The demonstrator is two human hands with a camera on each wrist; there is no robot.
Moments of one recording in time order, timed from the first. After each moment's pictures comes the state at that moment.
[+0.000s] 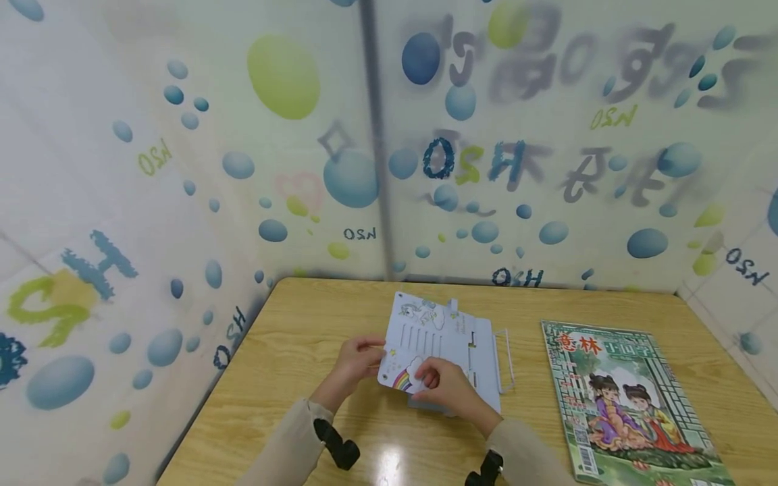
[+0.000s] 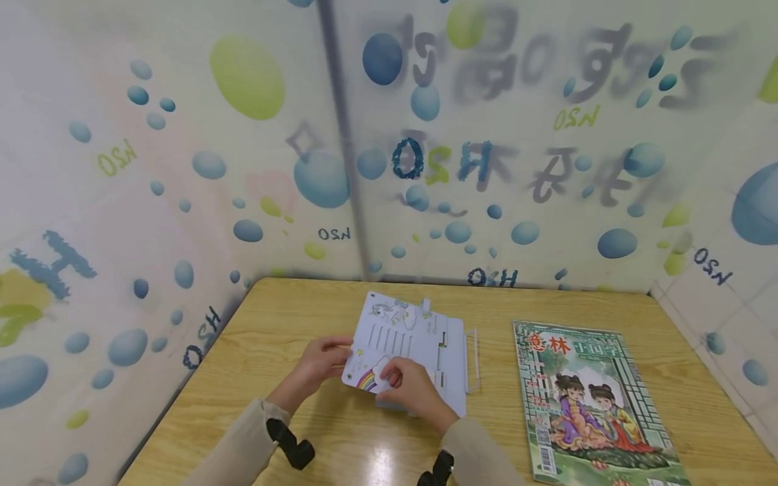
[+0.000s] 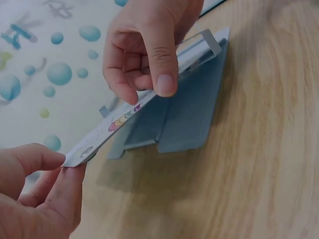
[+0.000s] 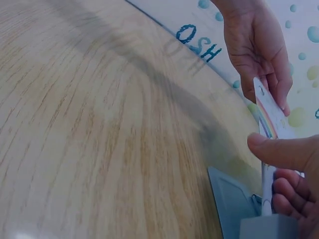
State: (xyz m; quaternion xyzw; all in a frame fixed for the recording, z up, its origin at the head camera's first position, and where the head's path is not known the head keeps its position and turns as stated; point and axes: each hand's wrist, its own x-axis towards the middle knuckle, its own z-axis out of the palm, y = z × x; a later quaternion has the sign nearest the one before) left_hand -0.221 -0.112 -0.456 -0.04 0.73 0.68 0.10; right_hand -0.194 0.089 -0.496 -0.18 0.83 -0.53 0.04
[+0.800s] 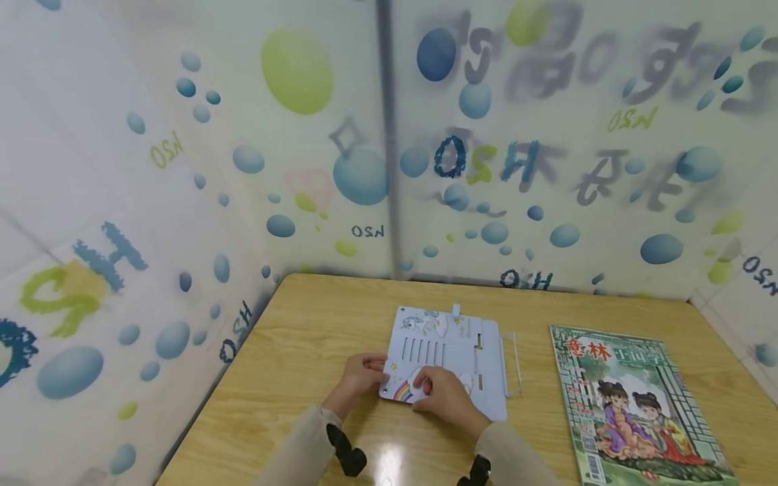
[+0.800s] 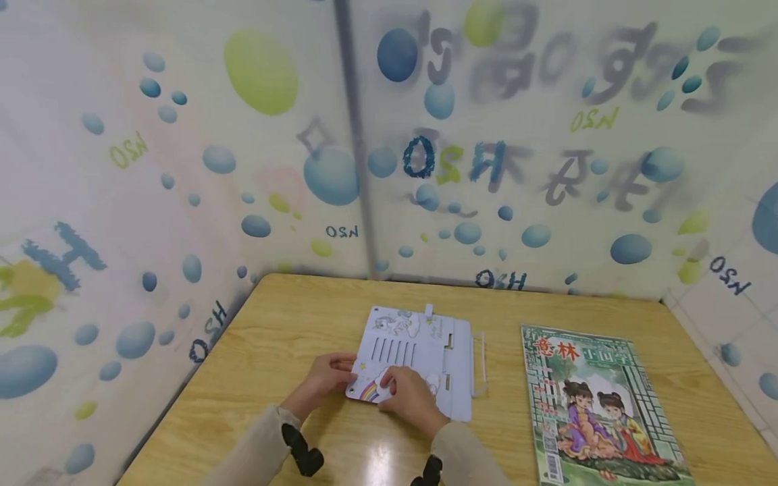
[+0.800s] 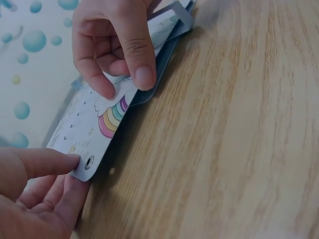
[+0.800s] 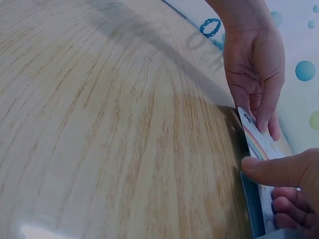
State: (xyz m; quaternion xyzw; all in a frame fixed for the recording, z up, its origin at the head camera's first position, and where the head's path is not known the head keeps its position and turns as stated) left_hand -0.223 -0.119 -0.501 -0.08 0.77 0.62 0.10; right_hand -0.198 0.074 -0.511 -0.19 0.89 -0.41 0.03
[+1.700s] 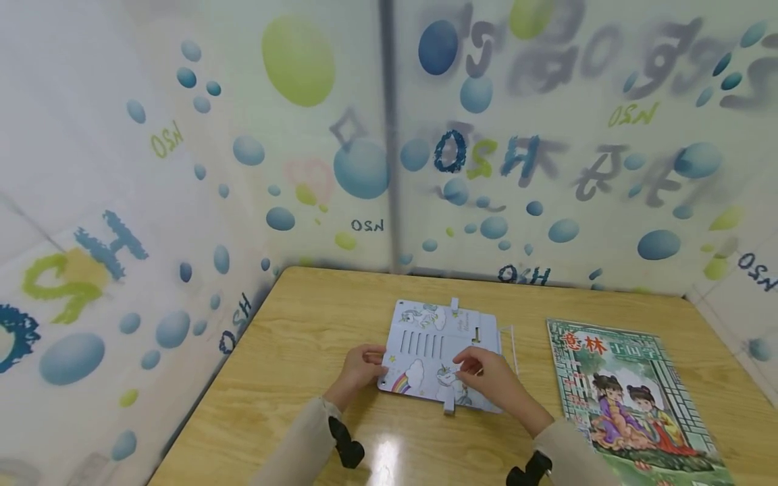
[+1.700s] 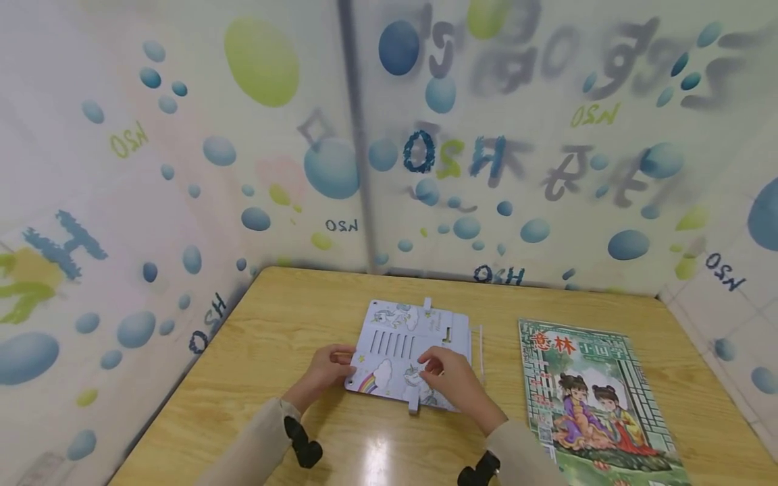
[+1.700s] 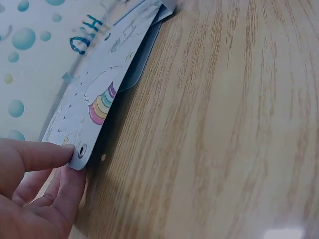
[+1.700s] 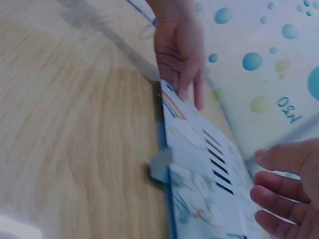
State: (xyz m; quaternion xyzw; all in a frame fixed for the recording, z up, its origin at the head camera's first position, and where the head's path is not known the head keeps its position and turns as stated) left_hand -0.224 -0.119 -0.507 -0.08 0.79 0.61 0.09; right_hand -0.185 0.145 -0.470 -0.17 0.88 -0.44 0.01
